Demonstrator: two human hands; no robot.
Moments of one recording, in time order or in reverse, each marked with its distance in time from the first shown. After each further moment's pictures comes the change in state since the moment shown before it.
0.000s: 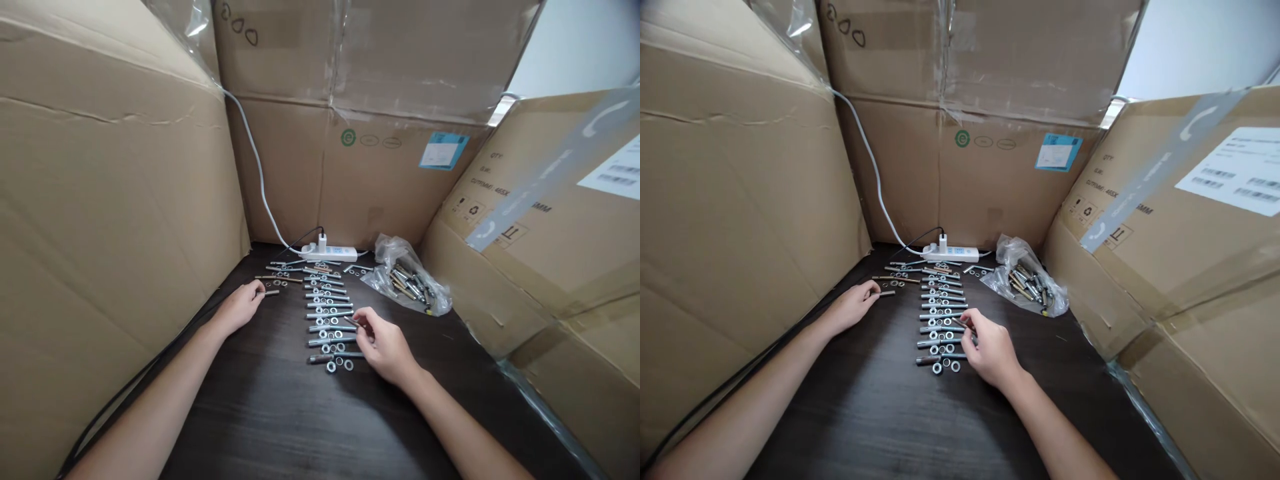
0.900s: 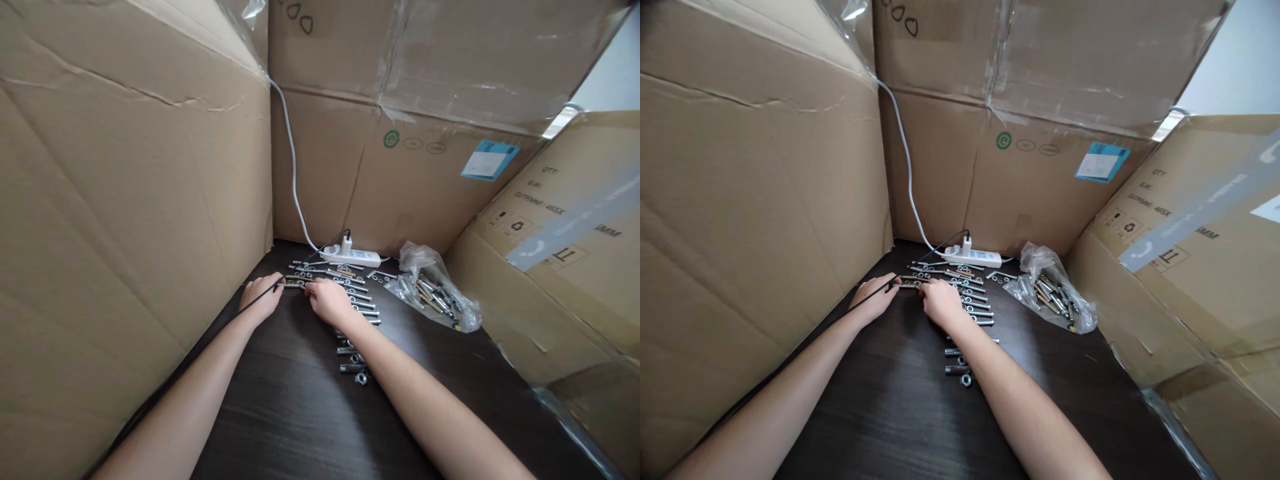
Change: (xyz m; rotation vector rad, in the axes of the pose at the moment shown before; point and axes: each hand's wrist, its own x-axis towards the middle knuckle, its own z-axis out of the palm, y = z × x) left_hand 0.007 -0.011 -0.002 0.108 0.103 -0.042; right_hand 0.135 -0.066 0.100 -0.377 -0.307 -0.124
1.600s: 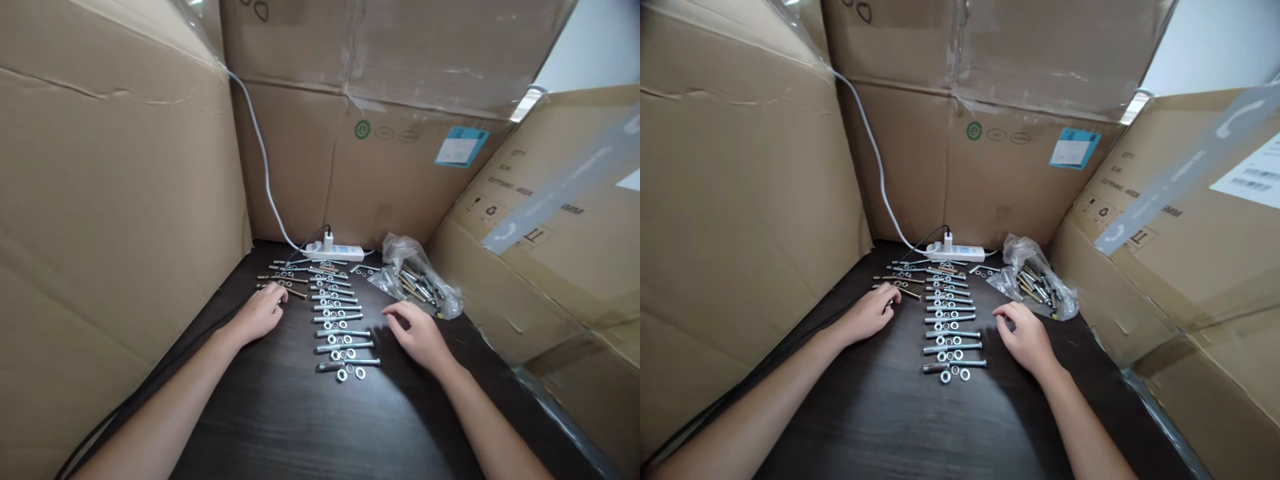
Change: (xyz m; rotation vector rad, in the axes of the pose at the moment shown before) left_hand -0.011 0.032 0.011 -0.139 -0.151 0.359; right_hand -0.159 0.124 -0.029 0.246 0.365 0.173
